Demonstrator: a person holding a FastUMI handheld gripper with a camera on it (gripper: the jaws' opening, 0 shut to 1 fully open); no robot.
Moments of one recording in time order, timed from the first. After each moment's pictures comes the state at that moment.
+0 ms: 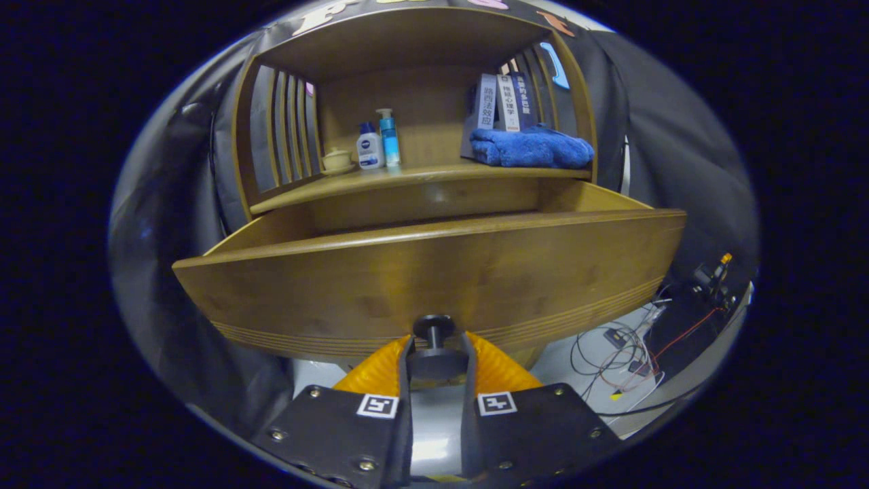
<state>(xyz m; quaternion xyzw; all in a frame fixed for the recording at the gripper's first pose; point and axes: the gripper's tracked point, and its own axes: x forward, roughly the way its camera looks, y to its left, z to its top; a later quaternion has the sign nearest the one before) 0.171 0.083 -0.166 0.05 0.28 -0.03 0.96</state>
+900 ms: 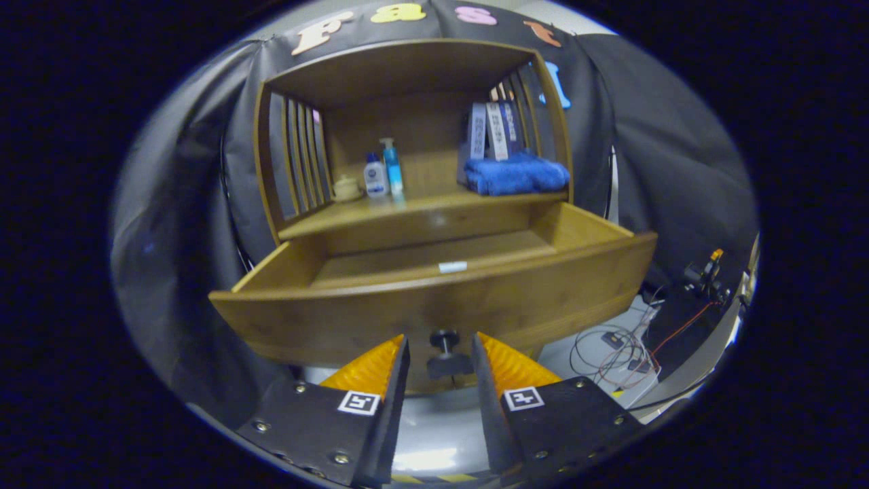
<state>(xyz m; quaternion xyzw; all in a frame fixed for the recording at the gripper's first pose) 0.147 0.087 -0.083 0.06 0.19 -0.04 0.98</state>
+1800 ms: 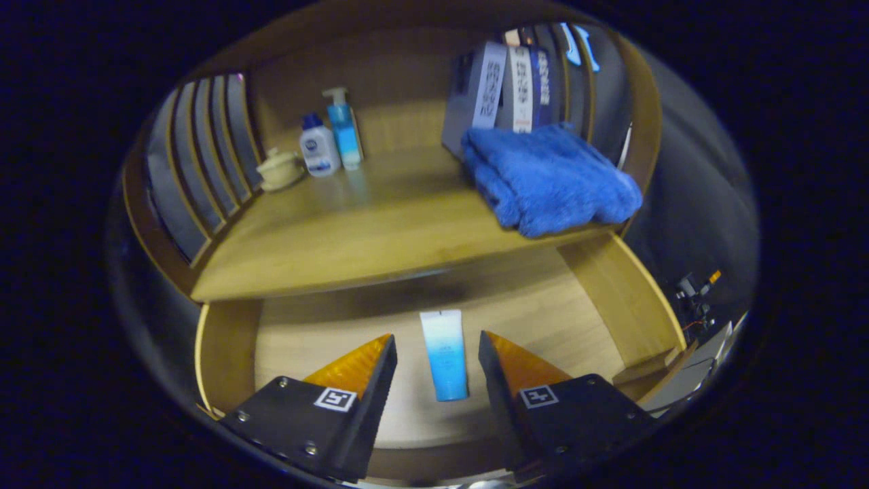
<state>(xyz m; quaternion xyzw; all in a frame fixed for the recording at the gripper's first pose) 0.318 0.072 -0.118 0.04 0.44 -0.09 0.89</state>
